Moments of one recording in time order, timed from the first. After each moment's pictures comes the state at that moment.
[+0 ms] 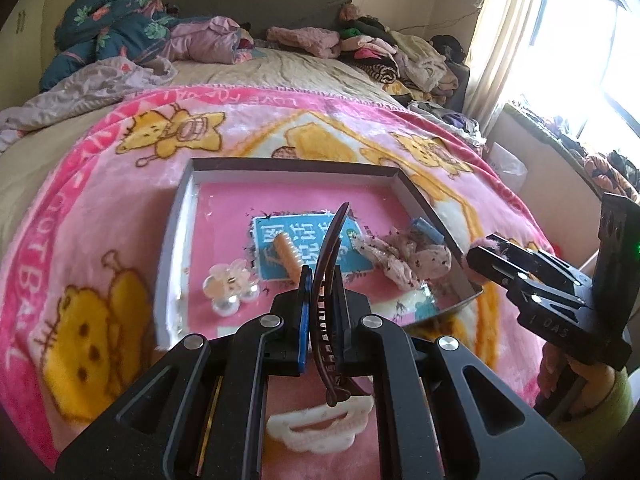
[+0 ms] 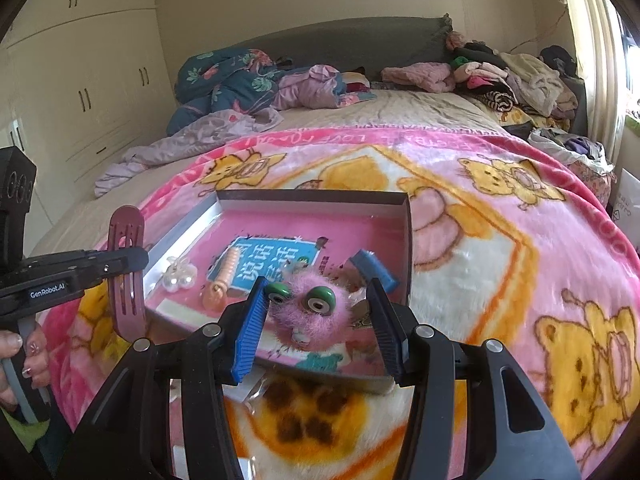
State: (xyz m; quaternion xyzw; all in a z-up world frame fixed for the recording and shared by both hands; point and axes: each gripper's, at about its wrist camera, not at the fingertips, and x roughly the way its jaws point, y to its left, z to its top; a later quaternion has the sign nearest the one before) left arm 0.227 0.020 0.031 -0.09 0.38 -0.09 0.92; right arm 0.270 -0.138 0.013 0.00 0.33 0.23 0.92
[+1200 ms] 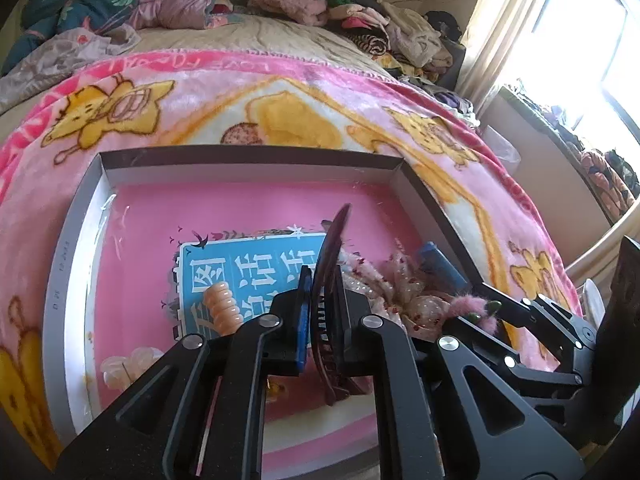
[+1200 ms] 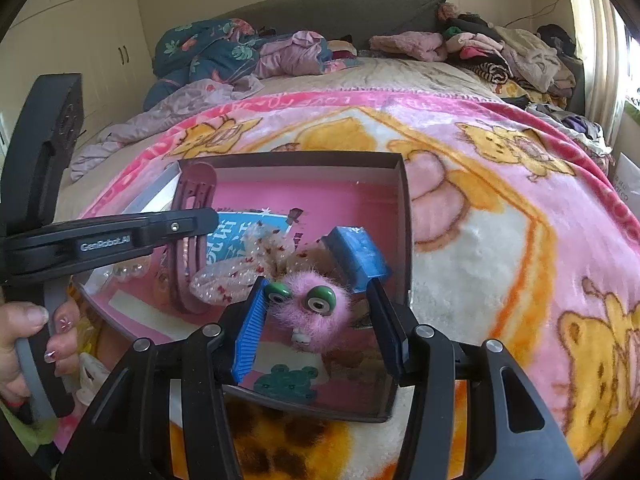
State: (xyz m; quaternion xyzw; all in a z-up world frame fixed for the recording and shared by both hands) left arm 0.324 -0.007 -0.016 -0.11 0.42 -0.12 0.89; right arm 0.313 -0.127 -0.029 -0.01 0.38 0.20 0.90
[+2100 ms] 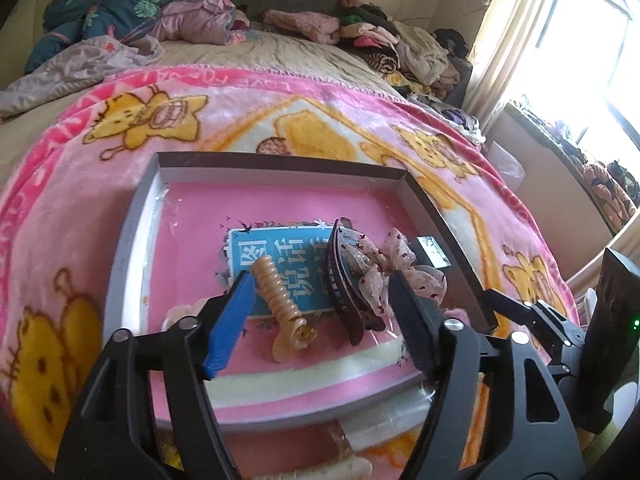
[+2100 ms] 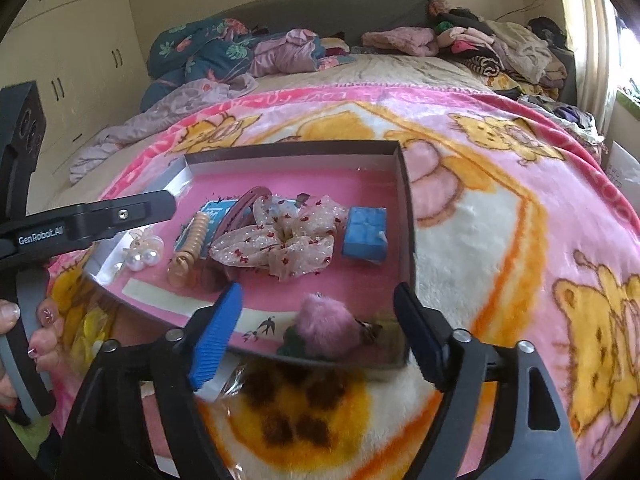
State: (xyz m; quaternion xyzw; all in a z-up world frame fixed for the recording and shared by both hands) left arm 0.276 0.016 0.010 -0.11 0.40 -0.10 0.91; right arm 0.285 -0.129 -0.023 0.00 0.38 0.19 0.90
